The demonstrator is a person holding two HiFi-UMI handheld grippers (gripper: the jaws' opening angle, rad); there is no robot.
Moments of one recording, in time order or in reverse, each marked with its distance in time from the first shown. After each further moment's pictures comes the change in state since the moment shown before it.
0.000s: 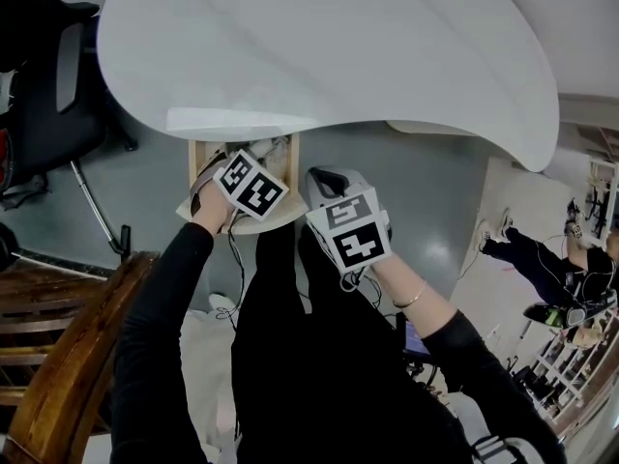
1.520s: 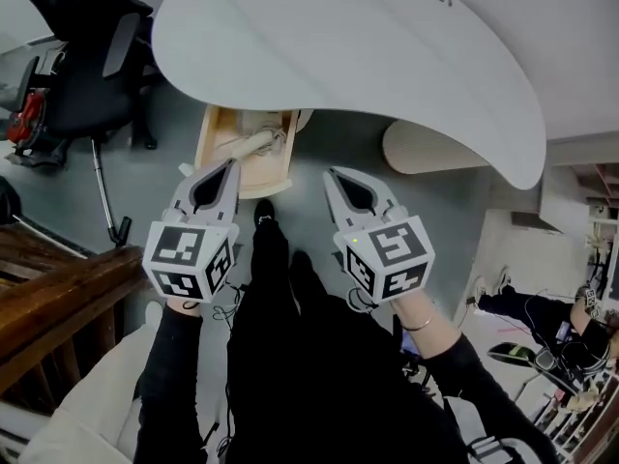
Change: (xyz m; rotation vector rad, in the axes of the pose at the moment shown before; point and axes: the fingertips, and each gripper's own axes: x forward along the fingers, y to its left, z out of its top) left arm -0.260 -0.055 0.026 -0.572 -0.816 0.227; right arm -0.149 0.011 0.000 -0.070 -0.460 0.069
